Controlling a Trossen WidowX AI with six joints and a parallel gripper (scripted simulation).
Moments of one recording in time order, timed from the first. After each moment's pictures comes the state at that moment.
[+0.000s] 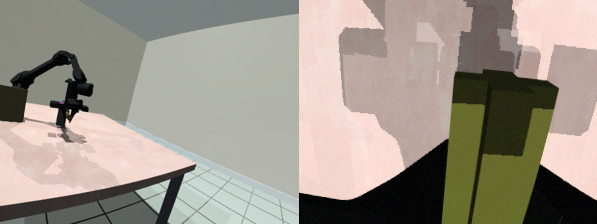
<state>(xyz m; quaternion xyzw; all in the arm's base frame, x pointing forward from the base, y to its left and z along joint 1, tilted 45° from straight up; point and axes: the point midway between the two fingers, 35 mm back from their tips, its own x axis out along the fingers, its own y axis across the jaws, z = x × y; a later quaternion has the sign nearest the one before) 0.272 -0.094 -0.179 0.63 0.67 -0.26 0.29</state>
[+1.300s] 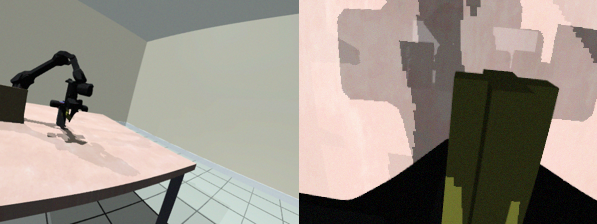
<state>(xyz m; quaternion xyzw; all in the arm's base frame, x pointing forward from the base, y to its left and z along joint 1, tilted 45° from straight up) 0.271 -0.085 -0.172 0.62 0.68 -0.26 0.29</state>
